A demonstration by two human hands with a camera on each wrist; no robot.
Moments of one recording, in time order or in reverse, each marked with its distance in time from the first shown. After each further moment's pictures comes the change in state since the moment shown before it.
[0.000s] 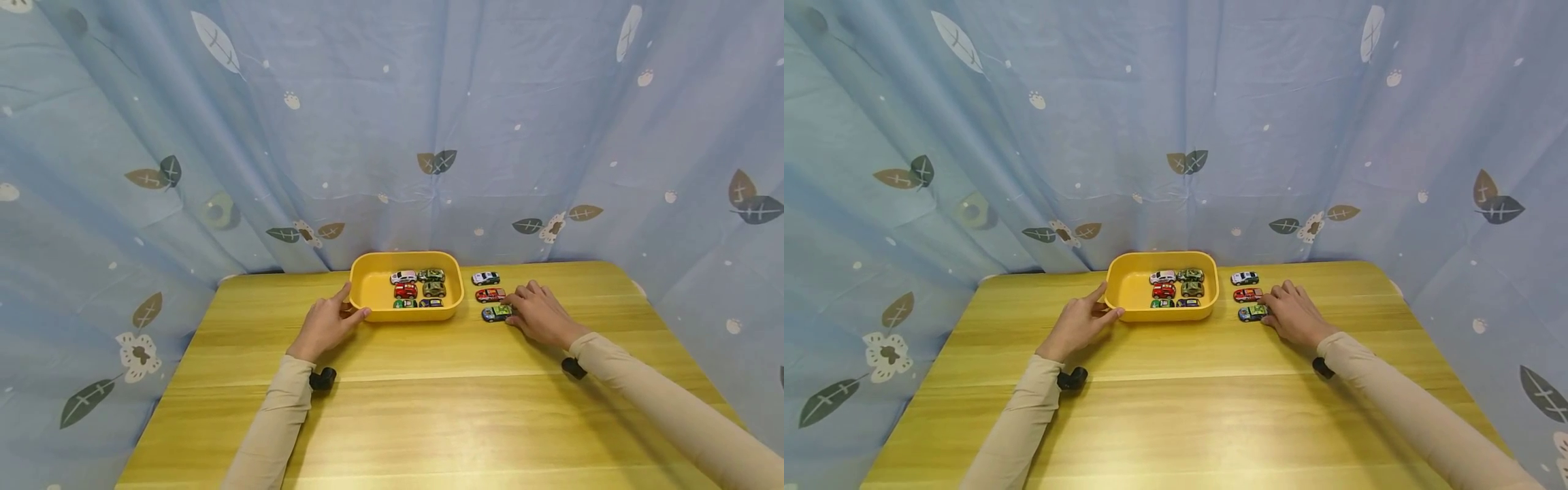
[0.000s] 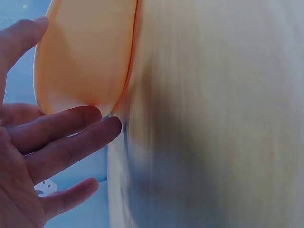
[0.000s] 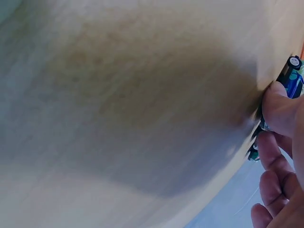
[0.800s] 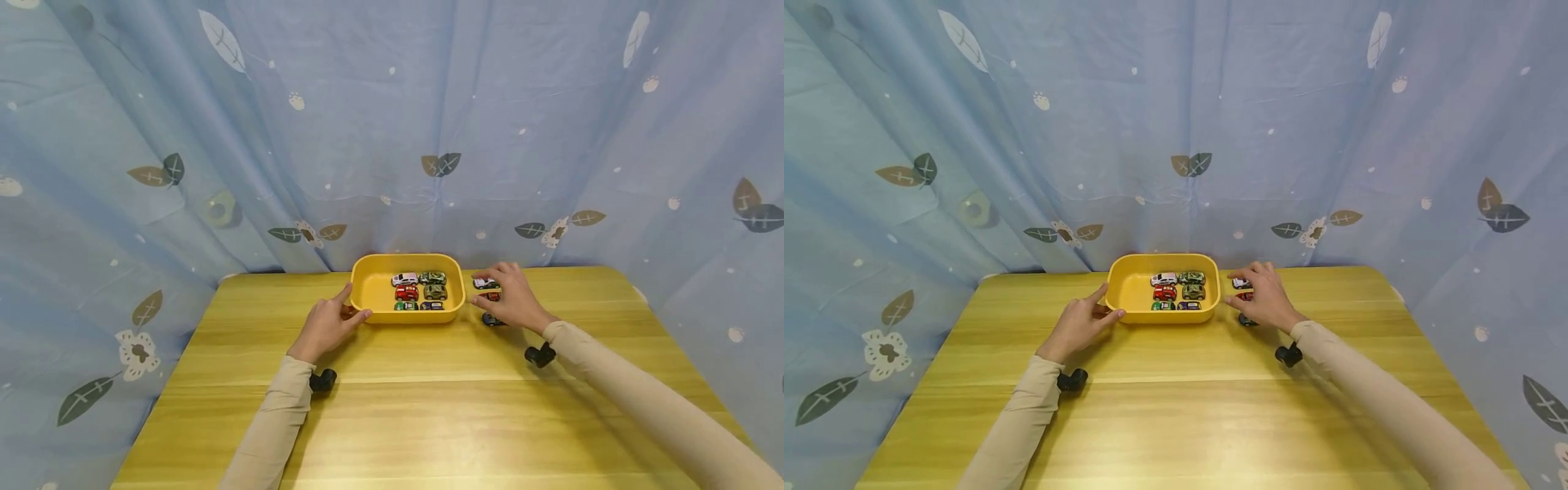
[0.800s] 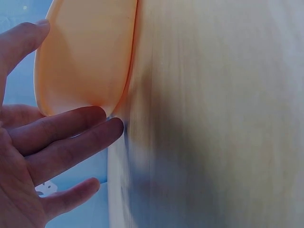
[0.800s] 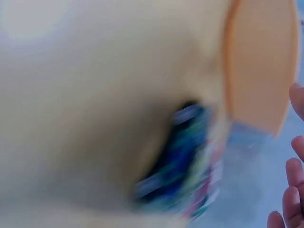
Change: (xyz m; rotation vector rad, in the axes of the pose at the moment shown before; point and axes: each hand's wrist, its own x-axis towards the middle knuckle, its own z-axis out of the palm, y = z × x) left_hand 0.000 -0.001 0.003 -0.025 -0.005 -0.021; right_hand 0.058 -0.033 -0.007 0.386 0.217 0.049
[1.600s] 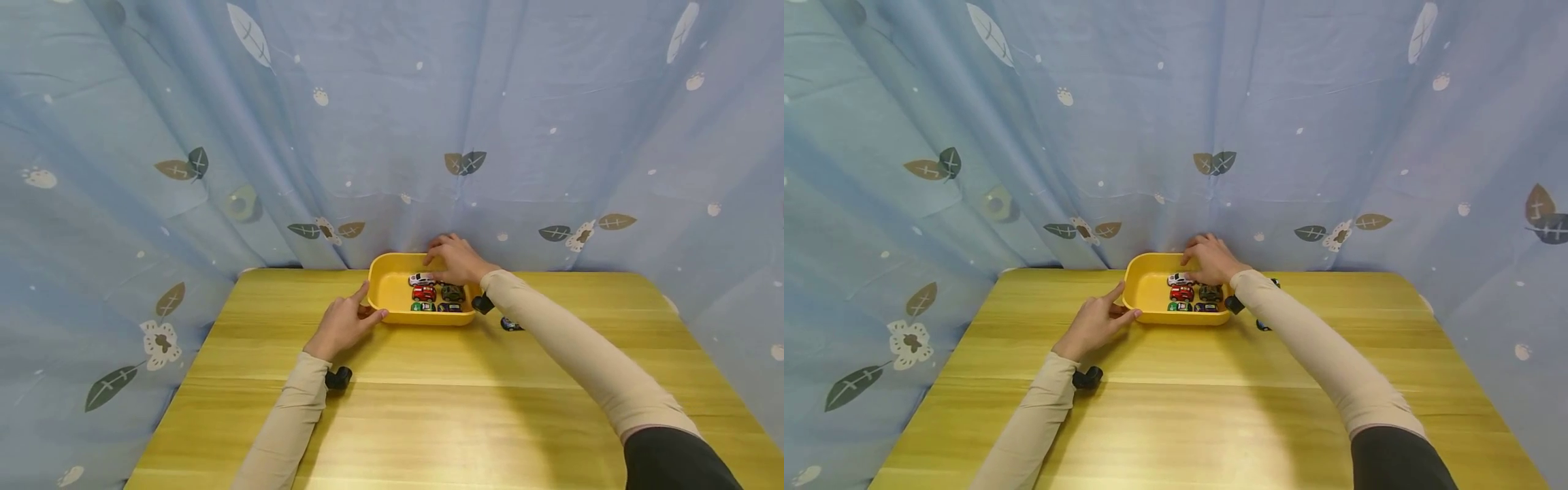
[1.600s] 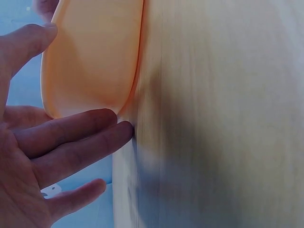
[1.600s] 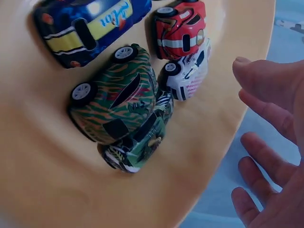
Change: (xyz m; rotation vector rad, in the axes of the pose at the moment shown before) left_hand -0.001 0.002 -0.004 0.031 -0.033 -0.040; right_hand 0.137 -0.062 0.048 -0.144 -0.367 -0.122
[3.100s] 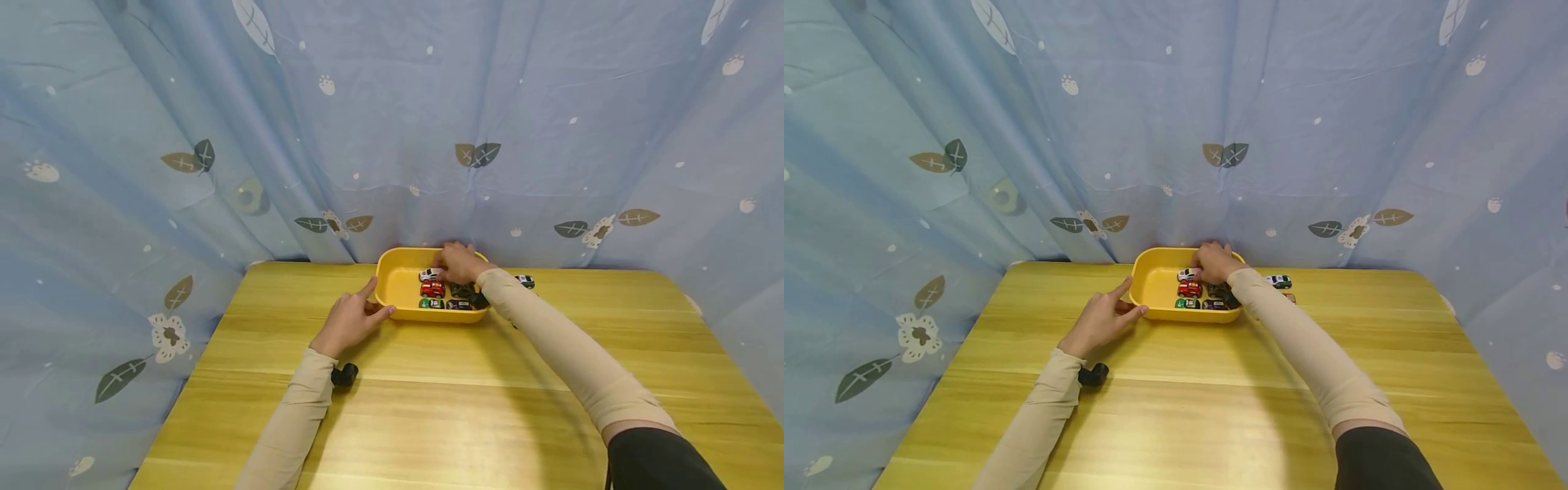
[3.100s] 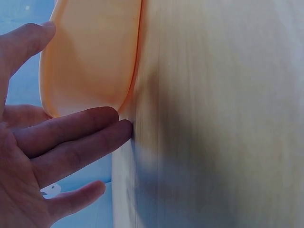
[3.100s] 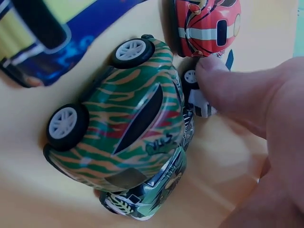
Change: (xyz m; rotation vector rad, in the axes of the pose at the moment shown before) left_hand 0.001 0.001 0.001 0.003 0.008 -0.015; right_hand 0.024 0.008 0.027 -0.016 -0.203 0.119
